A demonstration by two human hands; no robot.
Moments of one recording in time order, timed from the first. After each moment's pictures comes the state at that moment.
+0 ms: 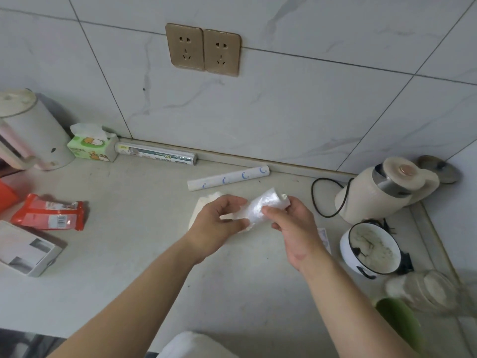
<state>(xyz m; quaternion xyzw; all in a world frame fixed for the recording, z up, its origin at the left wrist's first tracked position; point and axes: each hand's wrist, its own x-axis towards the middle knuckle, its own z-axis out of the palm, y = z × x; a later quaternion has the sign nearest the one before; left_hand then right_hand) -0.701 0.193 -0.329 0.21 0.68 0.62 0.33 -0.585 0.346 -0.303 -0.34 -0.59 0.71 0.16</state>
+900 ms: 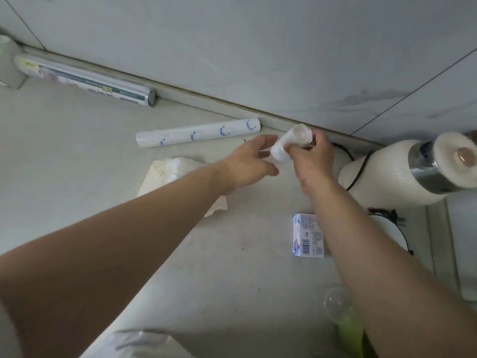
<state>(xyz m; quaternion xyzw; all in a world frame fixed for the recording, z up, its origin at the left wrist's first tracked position) -0.767 0.386 -0.407 0.21 0.68 0.52 0.47 -0.686 0.525 -0.412 -0.47 -0.72 0.47 0.18</state>
